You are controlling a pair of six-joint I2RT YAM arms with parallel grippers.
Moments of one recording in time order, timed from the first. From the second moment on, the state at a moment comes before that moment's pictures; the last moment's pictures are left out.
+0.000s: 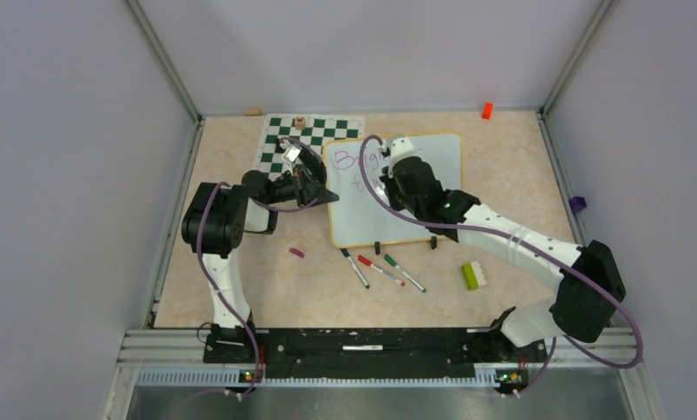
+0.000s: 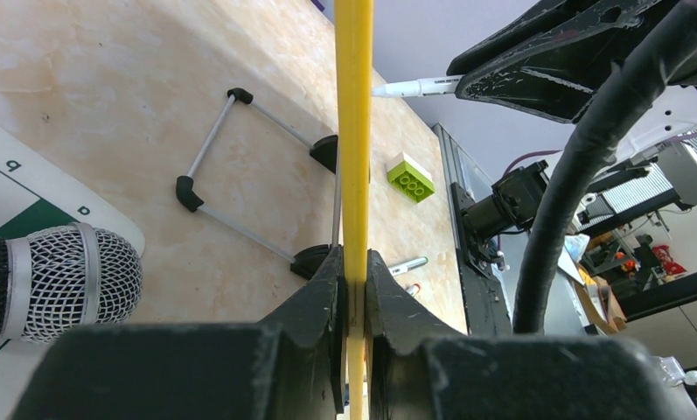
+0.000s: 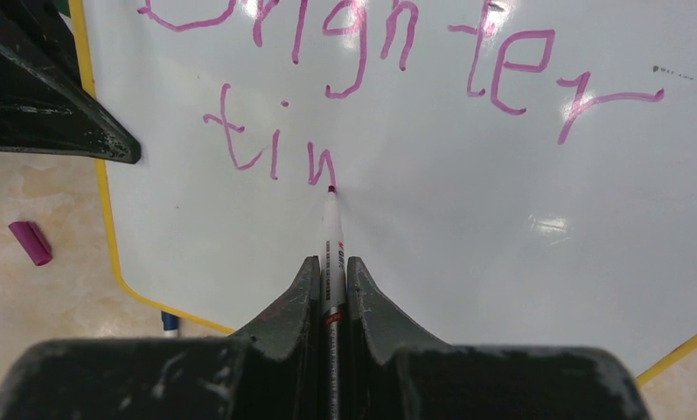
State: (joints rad) left arm -0.11 2.05 0.82 1.52 1.29 -1.03; right arm 0.79 1.40 1.09 -0.24 0.33 0.15
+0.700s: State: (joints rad) left arm -0.11 2.05 0.82 1.51 1.29 -1.04; right arm 0.79 1.44 1.16 -0.25 0.35 0.14
